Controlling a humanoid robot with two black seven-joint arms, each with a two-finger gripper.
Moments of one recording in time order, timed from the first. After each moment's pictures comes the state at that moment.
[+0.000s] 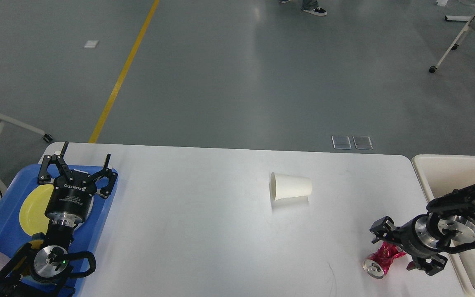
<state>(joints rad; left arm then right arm) -0.22 0.19 -1.32 -0.88 0.07 -0.53 -0.28 1.29 -0.51 -1.03 1.16 0.15 0.18 -0.18</state>
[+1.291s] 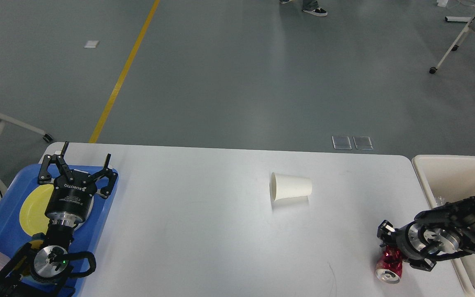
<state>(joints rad) -0.22 0.19 -1.32 -0.88 0.07 -0.53 -0.28 1.11 -0.44 -0.94 0.95 0.18 0.10 -0.19</state>
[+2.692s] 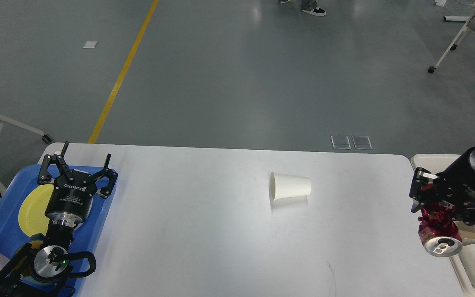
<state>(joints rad) -0.22 0.19 -1.32 -0.88 0.07 -0.53 -0.28 2.18 -0.58 -1.46 1.63 0.19 0.46 -0.29</state>
